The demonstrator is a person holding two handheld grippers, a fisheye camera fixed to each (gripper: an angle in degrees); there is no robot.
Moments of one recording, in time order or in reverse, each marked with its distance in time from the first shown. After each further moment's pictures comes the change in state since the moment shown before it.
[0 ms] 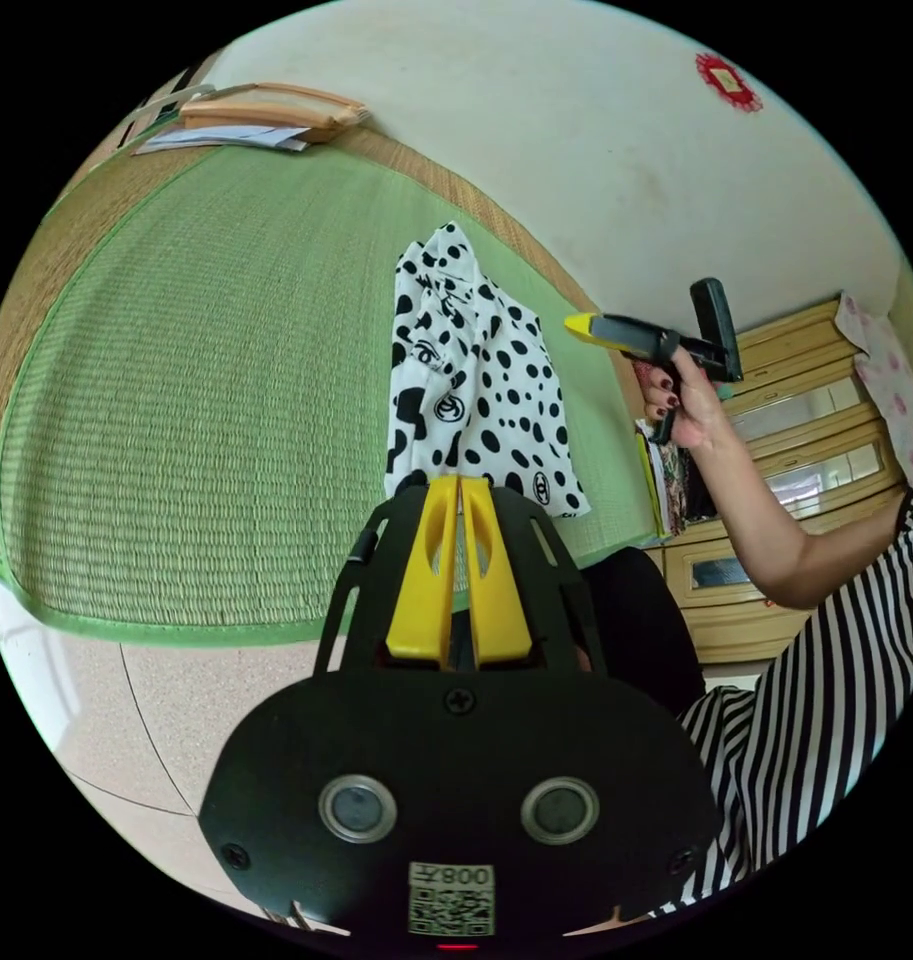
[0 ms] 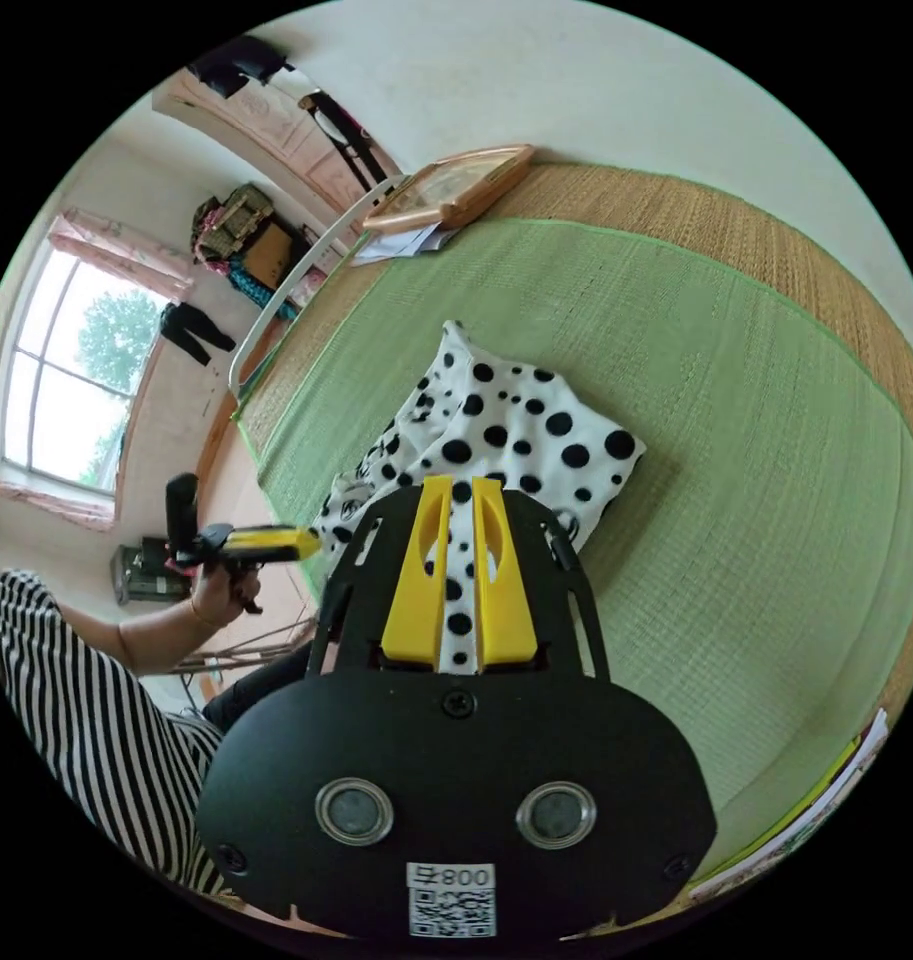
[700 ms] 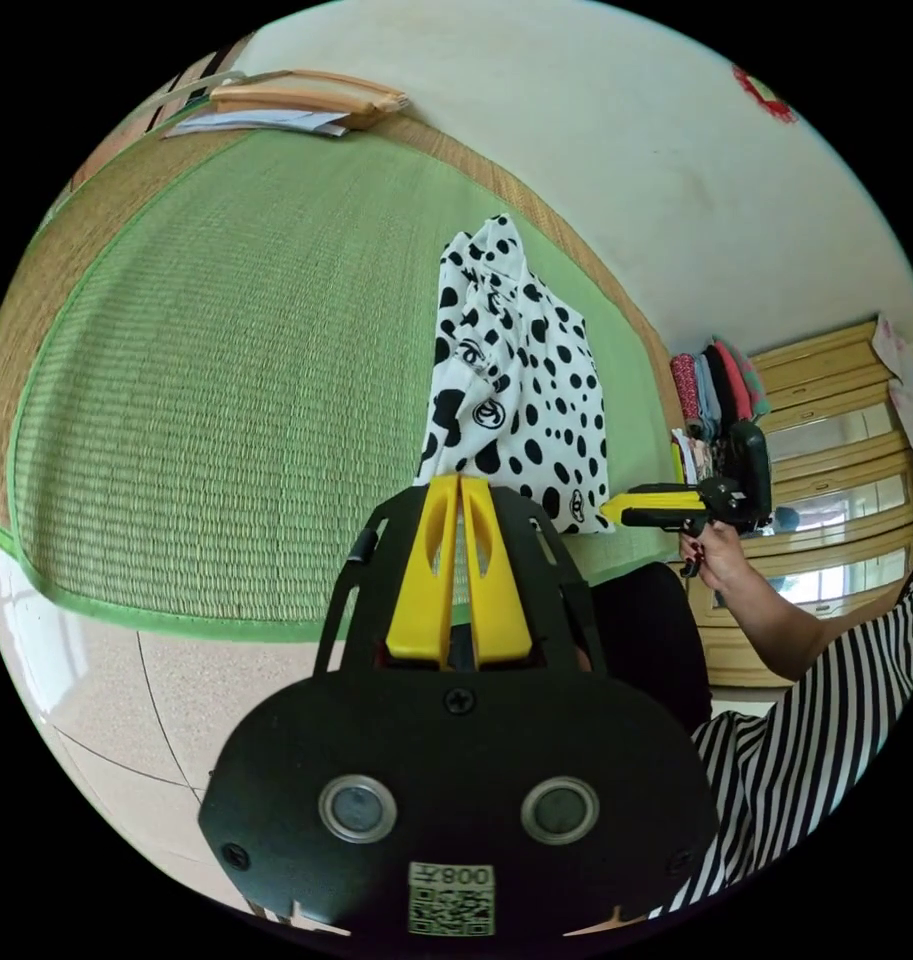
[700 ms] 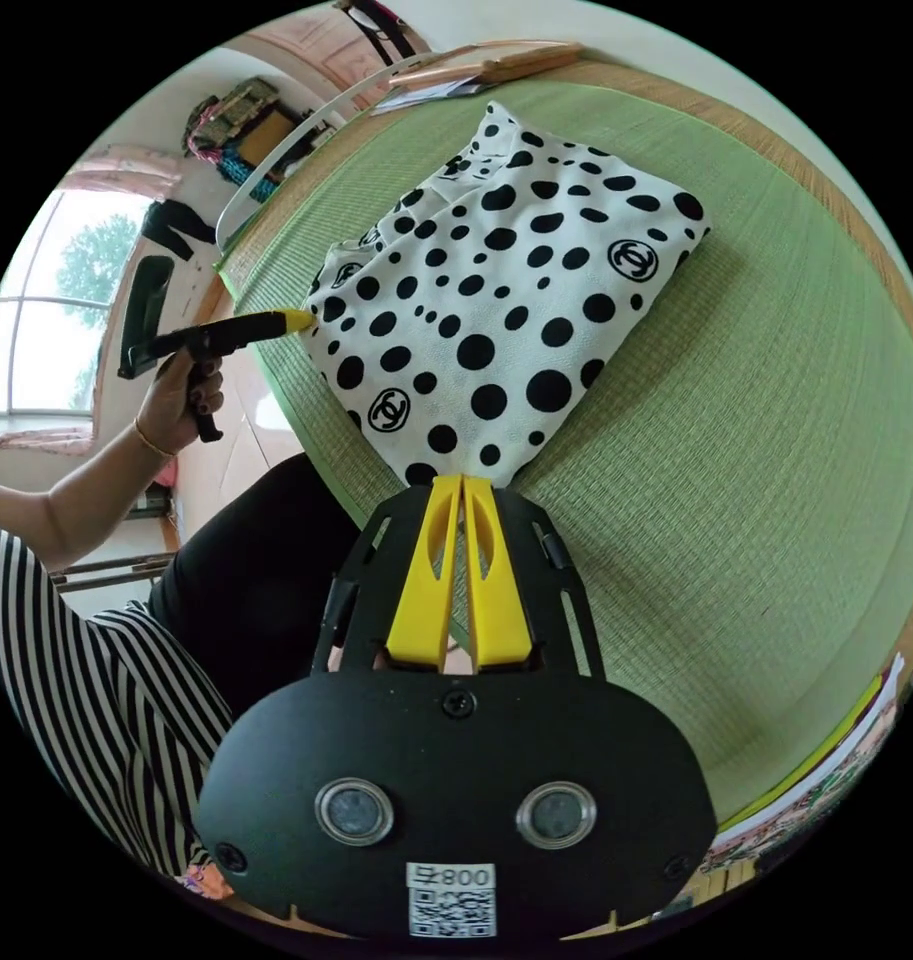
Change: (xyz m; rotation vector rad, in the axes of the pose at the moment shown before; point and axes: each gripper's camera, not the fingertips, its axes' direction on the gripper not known) left arm 0.057 0.015 0.063 -0.019 -0.094 -0.065; right arm 0.015 0.150 0.003 -0.281 0.055 -0.074
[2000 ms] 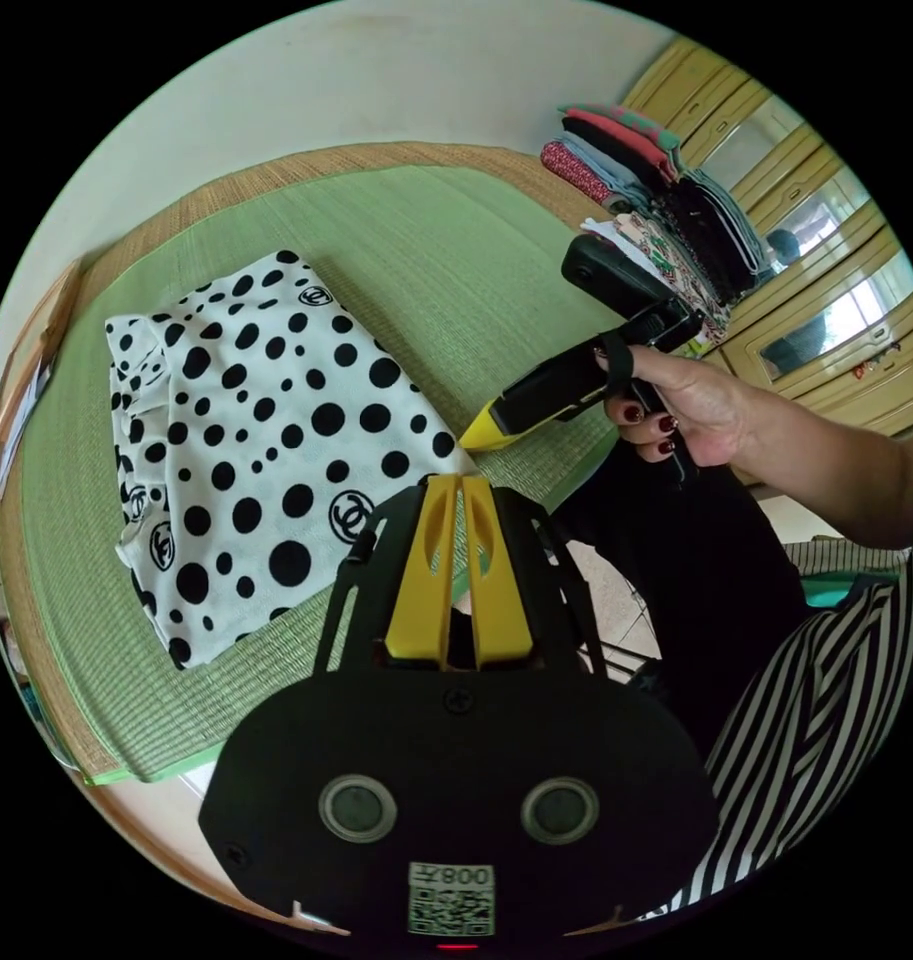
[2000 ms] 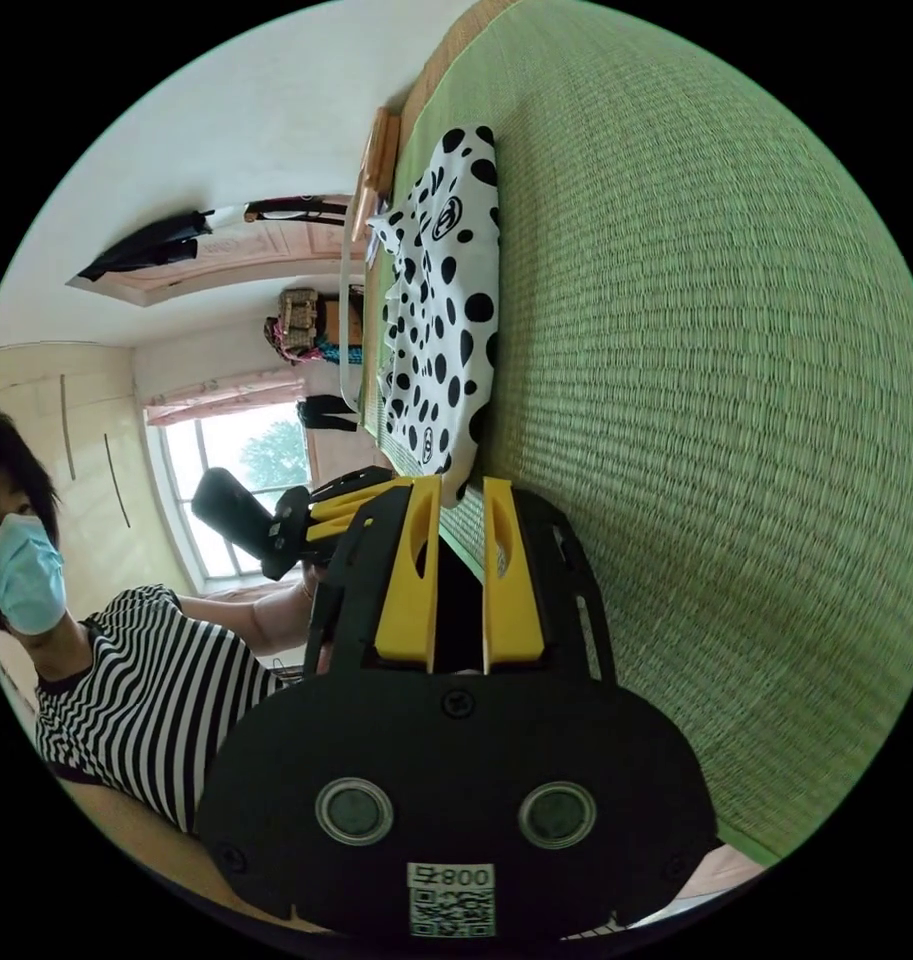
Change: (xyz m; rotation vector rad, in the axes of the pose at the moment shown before) left arm 0.231 0.053 0.156 -0.247 -0.175 0.634; right arm 0.191 0.114 -0.081 0.232 -0.780 0.373
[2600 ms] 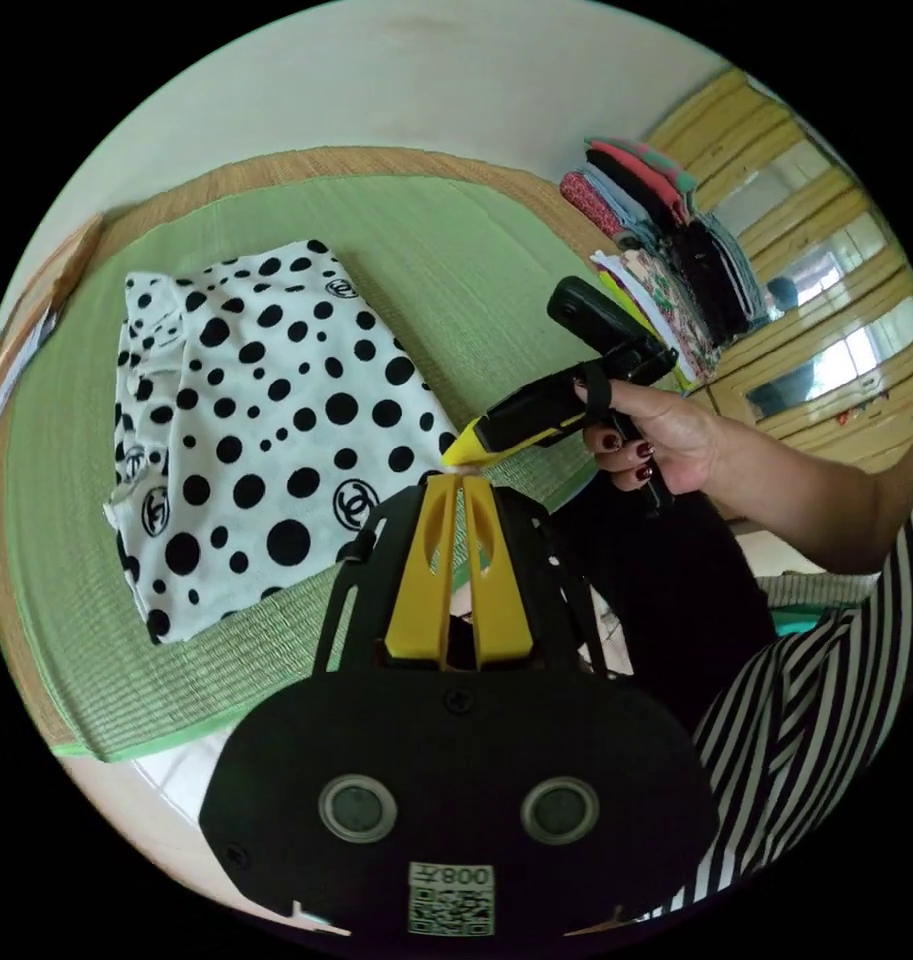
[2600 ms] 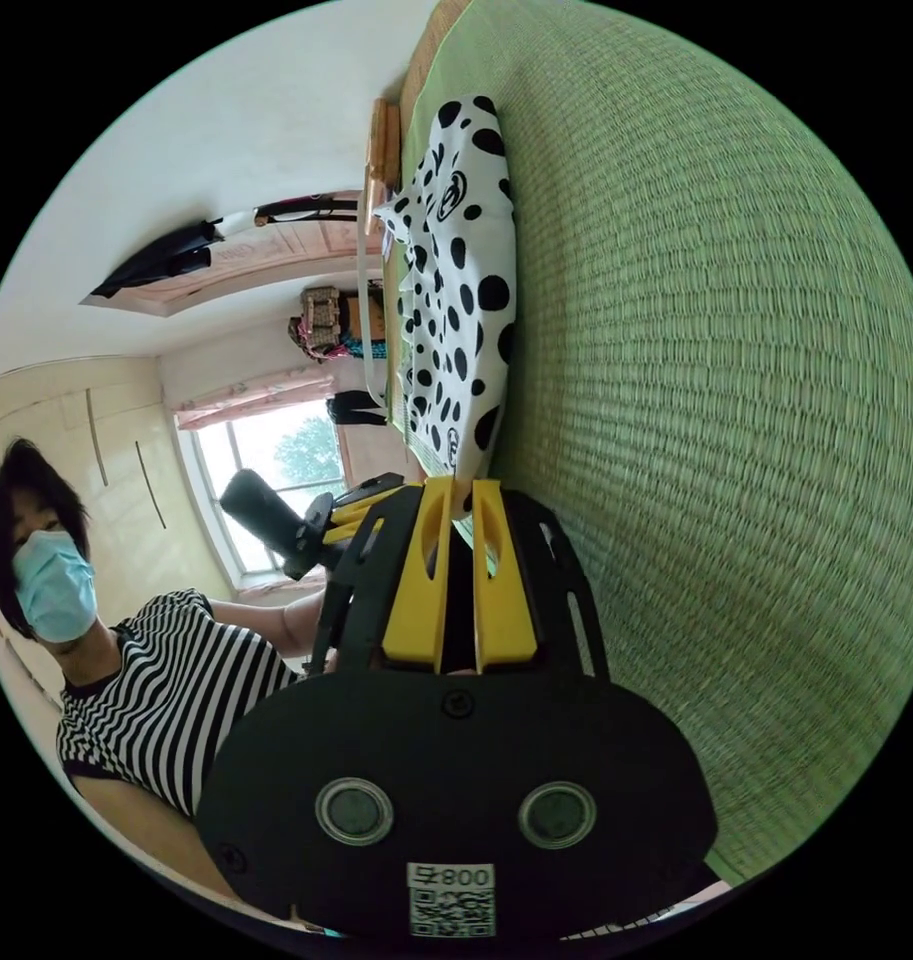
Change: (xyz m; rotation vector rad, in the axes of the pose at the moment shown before) left arm -0.082 0.039 -0.015 0.056 0.098 -0.115; right arm -0.010 0.003 0.008 -0.040 -0.119 0.022
